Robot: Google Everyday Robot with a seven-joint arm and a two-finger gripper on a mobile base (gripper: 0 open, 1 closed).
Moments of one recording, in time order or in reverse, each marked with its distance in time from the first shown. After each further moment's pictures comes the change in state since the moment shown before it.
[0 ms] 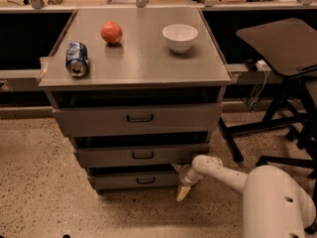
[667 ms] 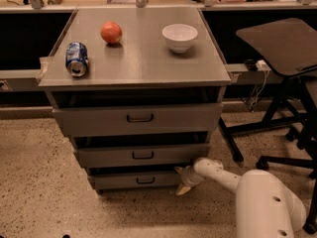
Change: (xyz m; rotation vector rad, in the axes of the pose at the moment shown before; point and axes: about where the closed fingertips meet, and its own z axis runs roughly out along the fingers) arm 0.037 -0.004 0.026 0.025 0.028 0.057
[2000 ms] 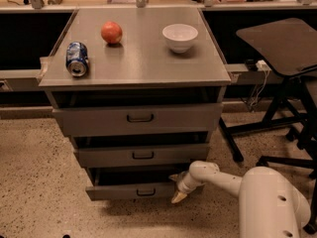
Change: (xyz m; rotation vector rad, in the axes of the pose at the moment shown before) arm -0.034 0.040 -0.004 -0.090 -0.033 -0.005
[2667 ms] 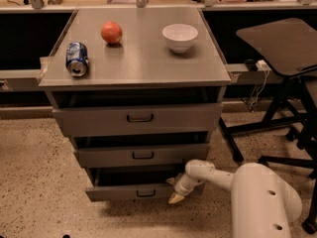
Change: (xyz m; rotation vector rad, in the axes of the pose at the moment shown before) arm -0.011 0.028 0.012 -0.140 0.003 0.026
